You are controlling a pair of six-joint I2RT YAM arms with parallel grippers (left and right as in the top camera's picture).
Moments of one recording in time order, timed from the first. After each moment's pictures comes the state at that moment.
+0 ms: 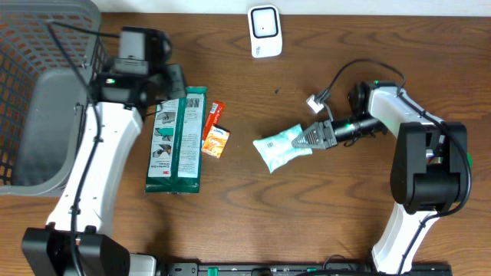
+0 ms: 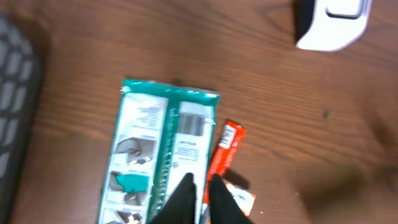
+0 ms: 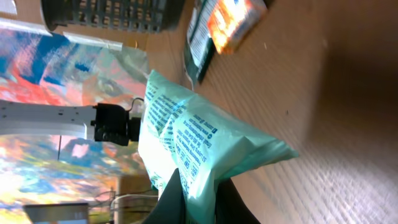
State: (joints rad) left arm -0.09 1.57 1.44 -0.83 0.08 -0.28; right arm 0.04 2.07 1.36 -1.29 -1.18 -0.74
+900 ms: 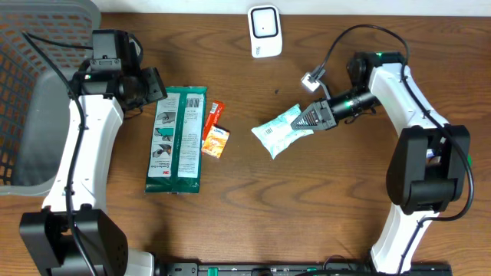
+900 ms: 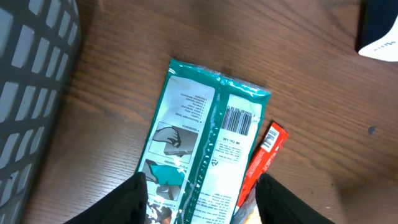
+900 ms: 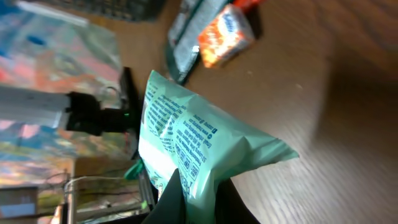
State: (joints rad) left arm 0.04 1.63 1.42 -0.84 0.10 -0.30; right arm 0.08 2.07 1.63 -1.39 -1.01 -0.71
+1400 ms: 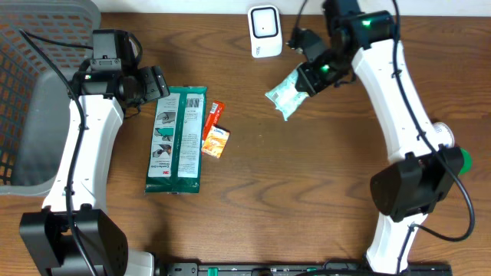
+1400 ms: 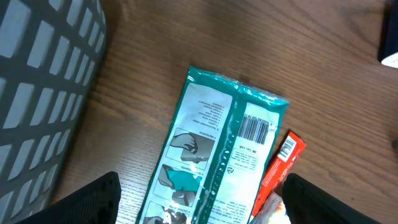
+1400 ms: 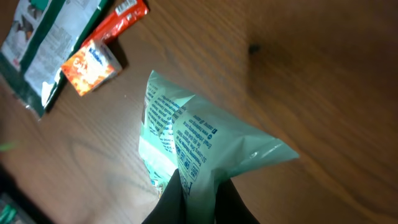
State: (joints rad) left arm 0.04 1.63 1.42 -0.84 0.03 -0.30; right arm 0.27 2.05 2.10 -1.38 -0.31 -0.30
